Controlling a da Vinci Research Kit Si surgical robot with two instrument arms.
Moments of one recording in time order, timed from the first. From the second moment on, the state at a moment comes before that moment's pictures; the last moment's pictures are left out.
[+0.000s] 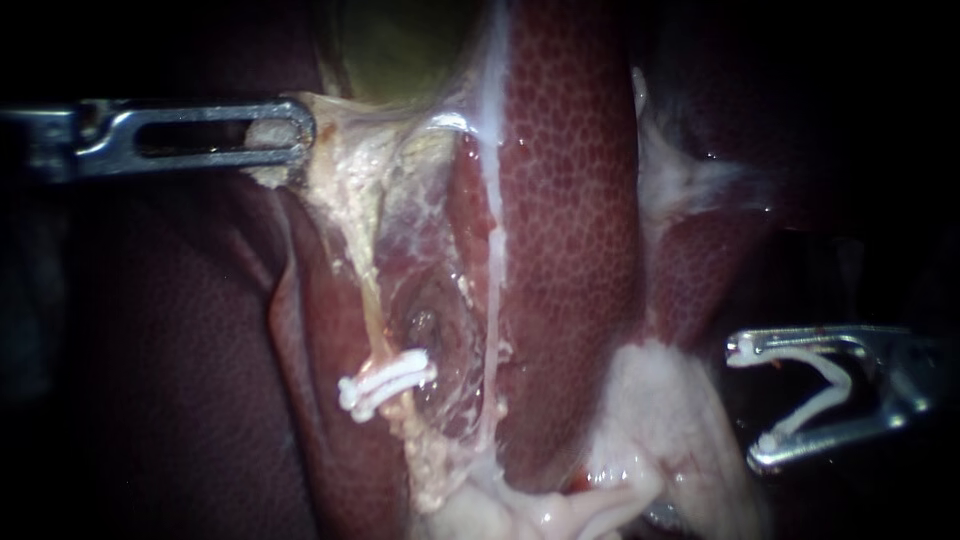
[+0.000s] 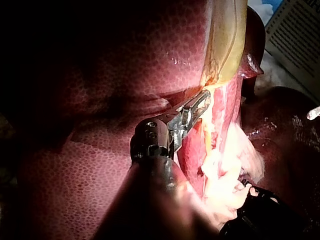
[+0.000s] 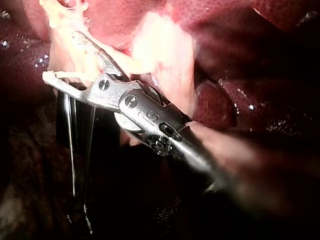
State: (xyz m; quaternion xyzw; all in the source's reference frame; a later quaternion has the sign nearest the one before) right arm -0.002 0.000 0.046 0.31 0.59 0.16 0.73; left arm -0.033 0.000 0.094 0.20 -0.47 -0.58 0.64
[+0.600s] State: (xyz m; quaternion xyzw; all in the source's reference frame) right arm 0.002 0.000 0.048 0.30 0.59 0.17 0.73; left arm -0.033 0.000 0.094 0.20 -0.47 -0.58 0.64
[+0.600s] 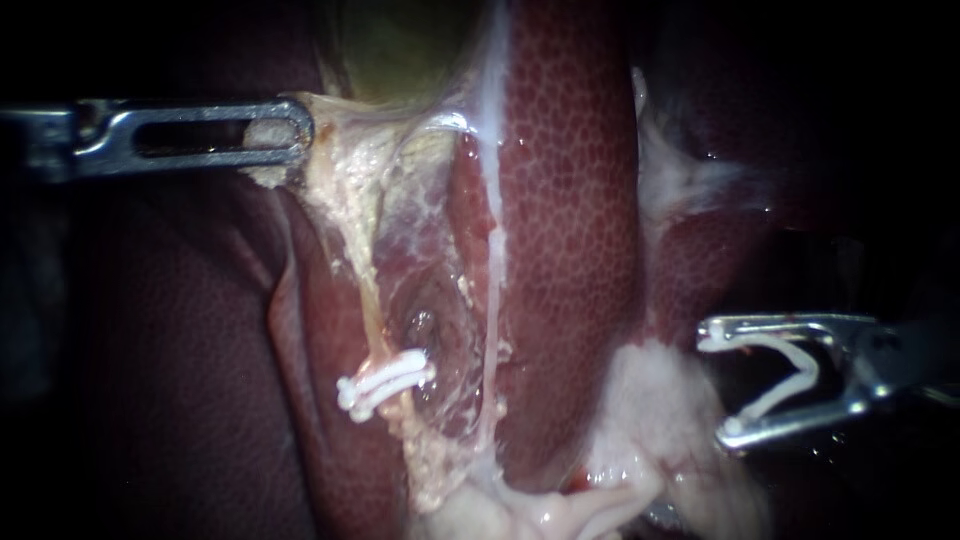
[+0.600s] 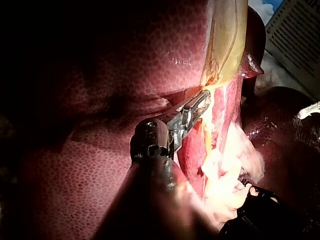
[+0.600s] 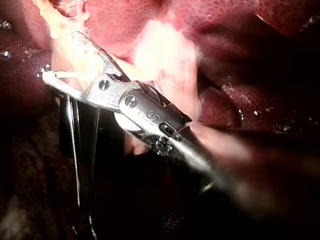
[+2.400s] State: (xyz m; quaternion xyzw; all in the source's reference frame) right arm 0.024 0.000 0.062 0.30 0.61 0.21 0.70; left arm -0.034 0.000 0.094 0.20 -0.47 -0.58 0.64
